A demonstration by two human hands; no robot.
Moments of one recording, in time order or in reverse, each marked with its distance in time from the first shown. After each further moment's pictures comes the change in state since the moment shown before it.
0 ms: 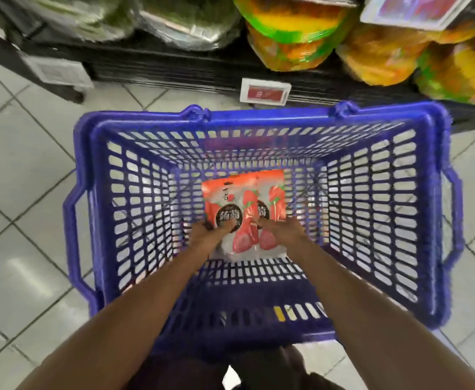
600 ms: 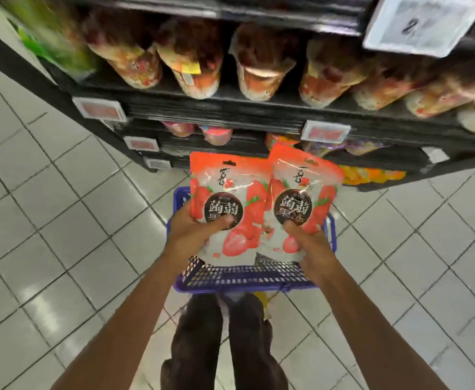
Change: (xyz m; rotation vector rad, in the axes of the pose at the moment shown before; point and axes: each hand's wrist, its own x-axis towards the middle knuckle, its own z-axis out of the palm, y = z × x) left_hand -0.357 0.216 -0.156 -0.258 -0.001 0.433; right_hand -0.373 -0.102 -0.154 0.647 -0.190 -0.460
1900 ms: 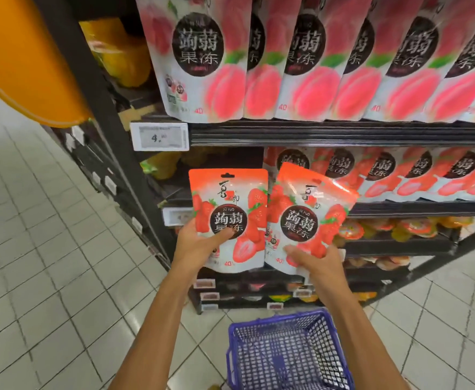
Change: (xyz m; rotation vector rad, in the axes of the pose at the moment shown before) left_hand -0.172 0.429 -0.183 -0.093 -0.111 0.516; right_hand -0.250 -0.315 0.218 -0.066 0.035 -0.651
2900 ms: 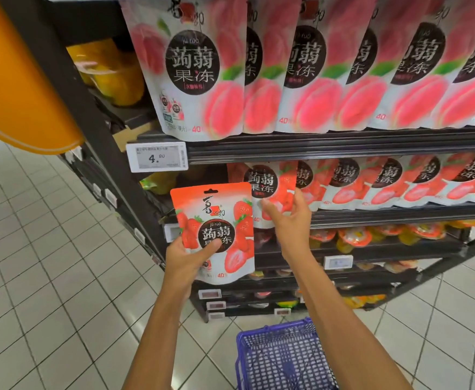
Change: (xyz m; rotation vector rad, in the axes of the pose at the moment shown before) left_hand 0.012 -0.006 -0.022 -0.070 0.072 -0.017; right_hand 0.074 -0.047 0.088 -0.017 0.157 -0.337
